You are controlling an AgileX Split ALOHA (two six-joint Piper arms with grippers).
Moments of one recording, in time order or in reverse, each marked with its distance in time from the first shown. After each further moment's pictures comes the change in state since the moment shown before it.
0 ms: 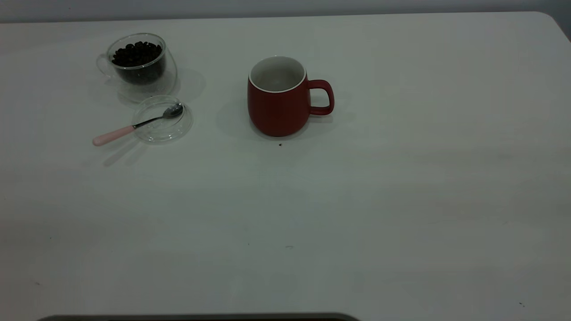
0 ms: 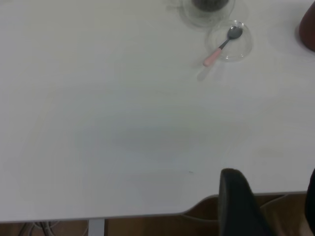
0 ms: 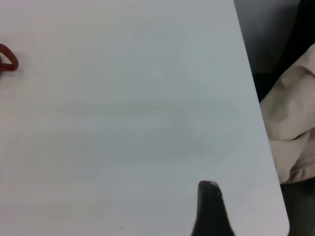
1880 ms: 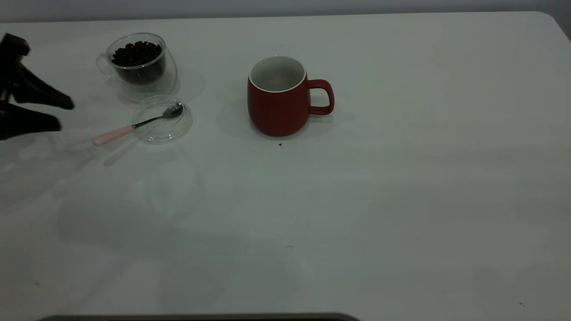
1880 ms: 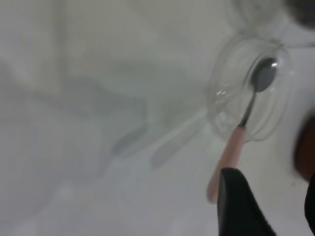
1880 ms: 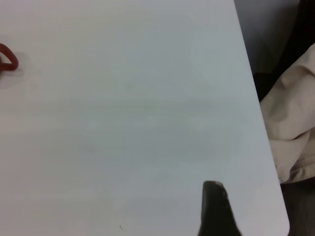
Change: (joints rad) left arm 0.344 2.192 -0.368 -1.587 -0.576 1.209; right arm 0.000 0.000 0.000 0.000 0.000 0.000
